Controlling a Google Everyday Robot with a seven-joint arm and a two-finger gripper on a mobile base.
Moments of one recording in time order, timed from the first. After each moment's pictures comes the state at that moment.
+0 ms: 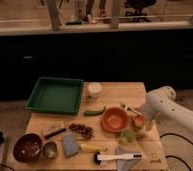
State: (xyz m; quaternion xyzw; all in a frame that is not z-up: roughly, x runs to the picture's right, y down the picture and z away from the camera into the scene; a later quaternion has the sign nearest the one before) arm 0.289 0.190 0.836 -0.28 -0.08 -0.16 0.94
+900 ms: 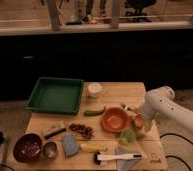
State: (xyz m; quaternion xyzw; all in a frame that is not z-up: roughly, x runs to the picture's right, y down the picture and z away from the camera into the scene) arm 0.280 0.195 0.838 -0.29 -0.10 -0.17 0.94
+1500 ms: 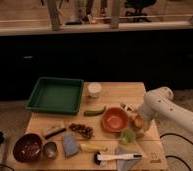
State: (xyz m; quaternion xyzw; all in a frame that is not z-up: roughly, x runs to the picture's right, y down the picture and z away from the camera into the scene) arm 0.278 0.198 0.838 -0.29 -0.10 -0.18 0.94
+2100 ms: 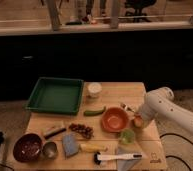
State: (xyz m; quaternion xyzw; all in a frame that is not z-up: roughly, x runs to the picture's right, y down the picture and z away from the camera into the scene) arm 0.279 0.195 0.839 -0.28 -0.10 -0.18 0.94
